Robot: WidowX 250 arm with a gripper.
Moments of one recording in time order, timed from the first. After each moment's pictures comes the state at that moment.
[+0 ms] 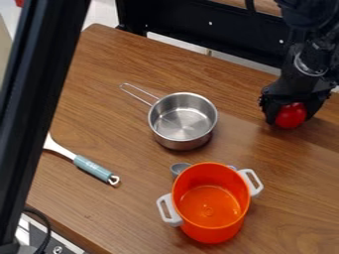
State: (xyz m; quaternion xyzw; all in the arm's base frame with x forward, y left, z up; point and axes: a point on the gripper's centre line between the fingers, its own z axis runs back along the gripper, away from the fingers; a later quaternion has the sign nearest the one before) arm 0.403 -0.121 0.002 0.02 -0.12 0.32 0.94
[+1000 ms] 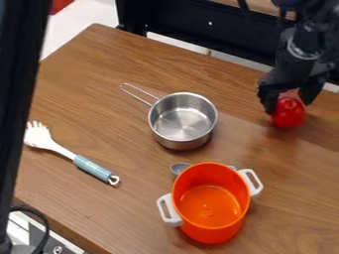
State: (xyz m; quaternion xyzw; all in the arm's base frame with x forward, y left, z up) arm 0.404 -0.107 0.029 -0.02 -0.13 0.38 0.91
